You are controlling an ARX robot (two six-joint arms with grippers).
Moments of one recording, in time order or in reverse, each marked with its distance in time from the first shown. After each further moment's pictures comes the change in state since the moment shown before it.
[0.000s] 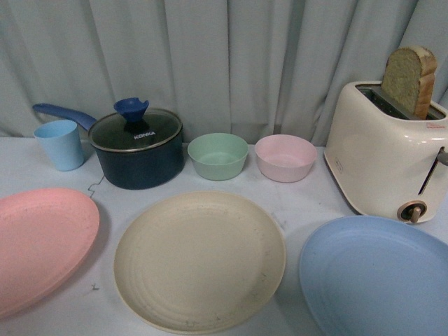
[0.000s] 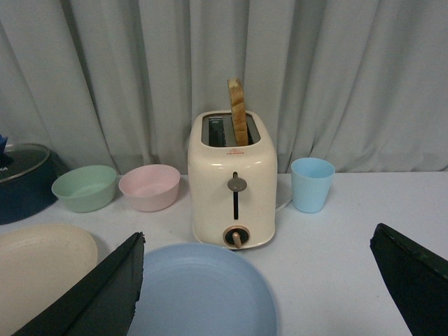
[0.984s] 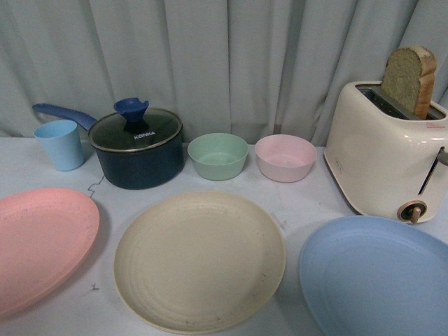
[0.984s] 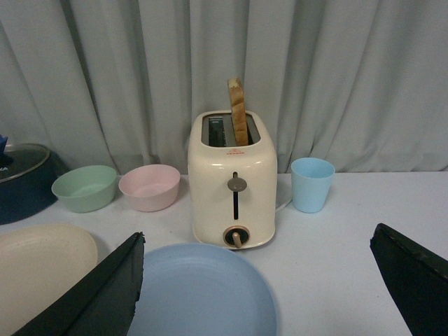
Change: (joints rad) left arm 0.000 0.000 0.000 0.000 0.000 0.000; right arm 0.000 0.000 0.000 0.000 0.000 0.000
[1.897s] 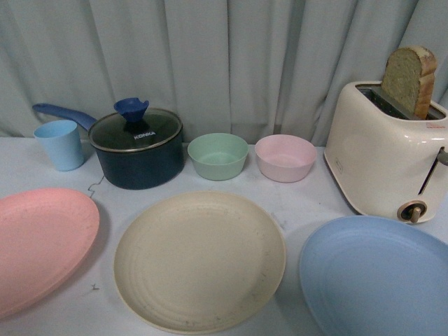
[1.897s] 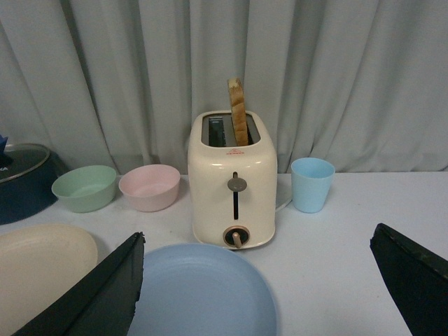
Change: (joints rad) left arm 0.000 0.000 0.000 0.000 0.000 0.000; right arm 0.000 0.000 0.000 0.000 0.000 0.000
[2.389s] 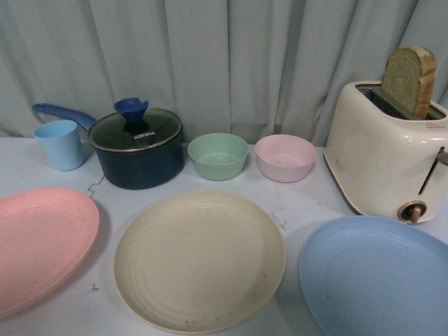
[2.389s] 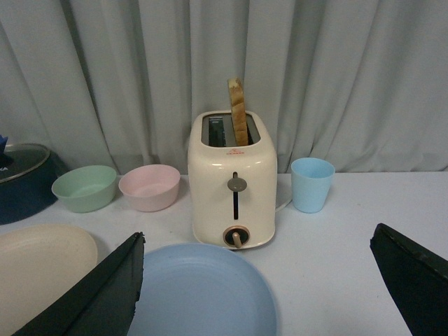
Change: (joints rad) left arm 0.000 0.000 0.000 0.000 0.000 0.000; right arm 0.000 0.000 0.000 0.000 0.000 0.000
